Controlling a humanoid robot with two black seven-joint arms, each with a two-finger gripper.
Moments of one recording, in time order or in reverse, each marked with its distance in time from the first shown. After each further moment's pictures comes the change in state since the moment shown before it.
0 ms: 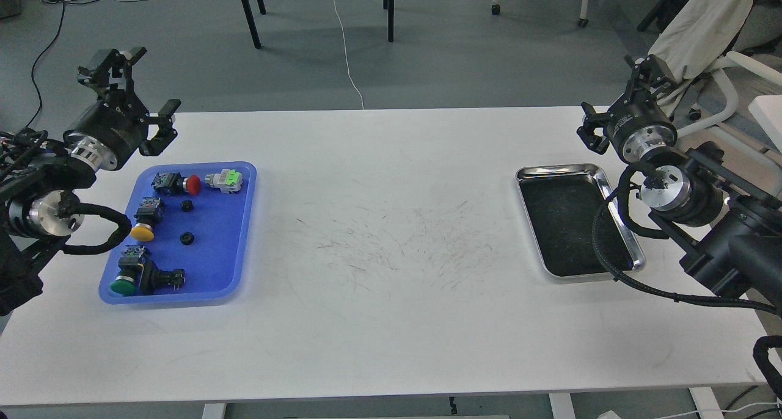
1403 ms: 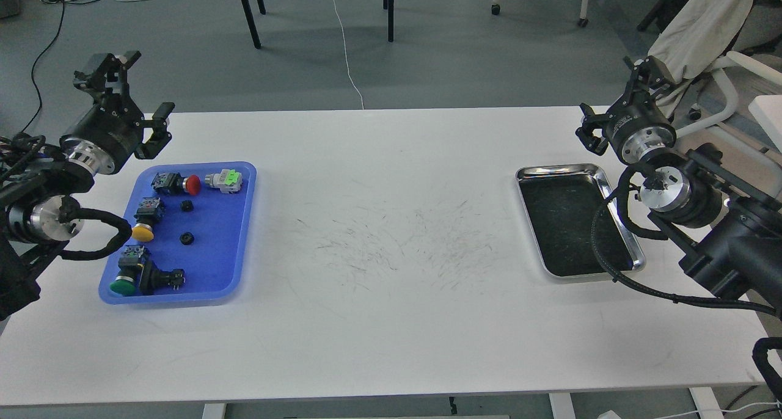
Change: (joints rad) left arm 0.015 0.010 0.007 -0.015 -0.001 0.039 -0.028; right arm -0.008 0.001 0.015 0.007 0.003 0.002 -0.003
